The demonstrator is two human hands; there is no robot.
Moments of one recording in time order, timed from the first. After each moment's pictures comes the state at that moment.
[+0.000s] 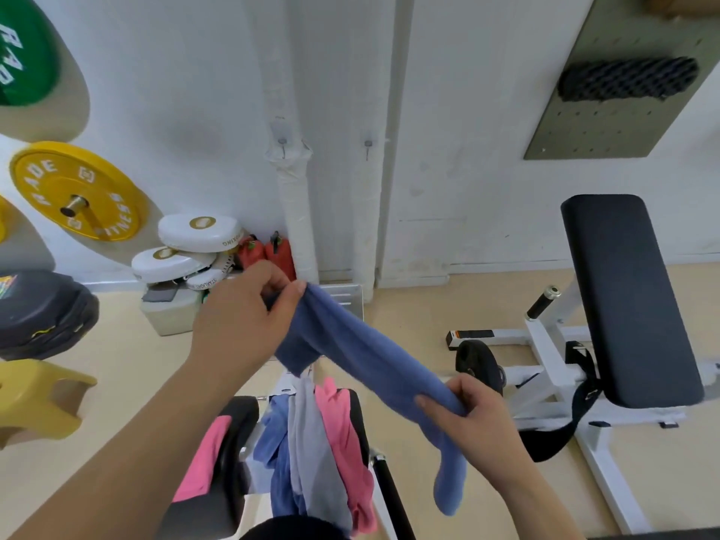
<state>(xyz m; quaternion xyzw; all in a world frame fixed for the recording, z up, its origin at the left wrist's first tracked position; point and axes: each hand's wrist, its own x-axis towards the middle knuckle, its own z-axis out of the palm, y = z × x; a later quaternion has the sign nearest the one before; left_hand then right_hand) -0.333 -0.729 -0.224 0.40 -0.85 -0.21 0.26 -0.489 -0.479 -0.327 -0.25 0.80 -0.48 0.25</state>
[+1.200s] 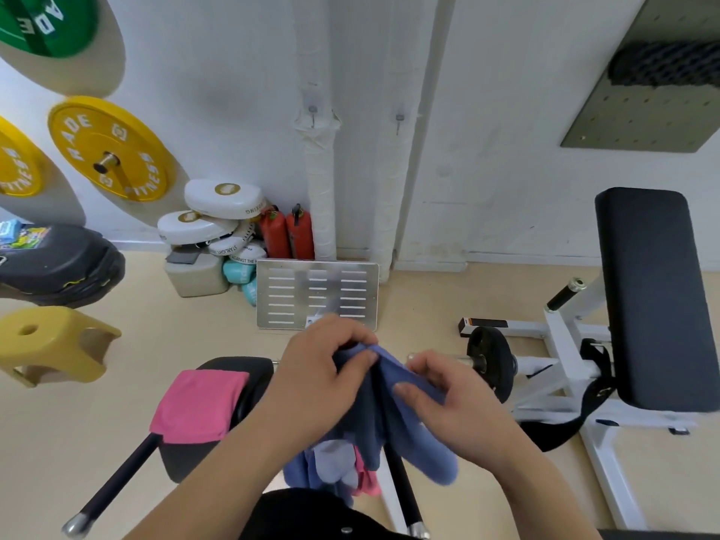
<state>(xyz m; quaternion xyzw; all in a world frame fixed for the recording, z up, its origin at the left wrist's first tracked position) -0.300 -0.645 -0.272 0.29 -0.84 -0.38 0.24 -0.449 -0.500 -0.296 -0.41 0.78 -0.36 0.30</state>
